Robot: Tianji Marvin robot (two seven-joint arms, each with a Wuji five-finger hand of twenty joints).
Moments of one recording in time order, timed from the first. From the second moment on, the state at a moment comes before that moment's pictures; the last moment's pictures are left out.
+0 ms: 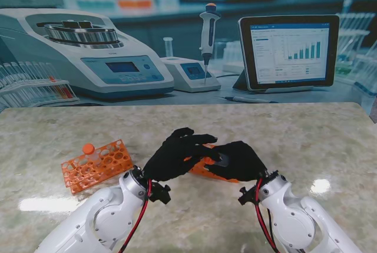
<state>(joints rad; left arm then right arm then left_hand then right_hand) 1.55 -1.15 -1.01 -1.68 0.69 -0.58 0.32 -1.73 -1.12 1.27 -1.79 -0.56 -0.39 -0.14 1.22 -0.38 0.50 -0.06 0.65 -0.28 0.49 0.39 0.63 -0.01 0.21 0.34 0.60 0.10 0.24 0.51 0.09 0.38 0.56 0.41 0.58 -0.63 0.81 -0.01 1.04 -0.19 1.22 1.37 1.40 -0.14 0.99 0.93 1.31 -0.11 1.41 0.87 1.13 0.02 1.67 0.76</state>
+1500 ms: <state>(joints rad) 1.59 -1.15 -1.07 -1.75 0.67 -0.54 0.29 -1.73 -1.12 1.27 -1.79 -0.56 -0.39 -0.13 0.94 -0.24 0.04 0.01 0.46 0.08 0.54 0.56 0.52 0.04 0.17 0.36 0.51 0.11 0.21 0.52 0.07 0.37 0.49 0.41 0.58 -0.63 0.81 -0.01 1.04 -0.20 1.22 1.37 1.40 -0.14 0.99 0.93 1.31 -0.11 1.41 0.87 1.13 0.02 1.67 0.76</state>
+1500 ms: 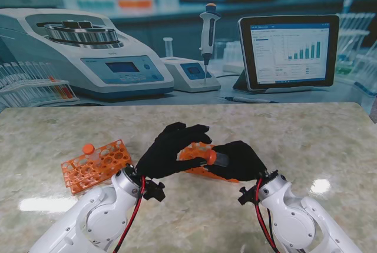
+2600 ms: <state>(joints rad) 1.53 -1.15 -0.99 -1.68 0.67 -0.51 0.31 -1.73 -1.12 1.28 -1.79 -0.56 -0.39 -0.13 0.98 -0.30 0.04 -0.02 0.39 0.08 0.80 0.72 0.55 0.05 0.20 0.38 0.54 0.11 0.25 0.54 0.09 0.38 0.50 0.41 0.58 -0.63 0.81 -0.01 1.04 -0.20 1.22 1.37 1.40 -0.14 0.99 0.93 1.31 -0.11 1.41 0.87 1.13 0.02 1.67 0.76</state>
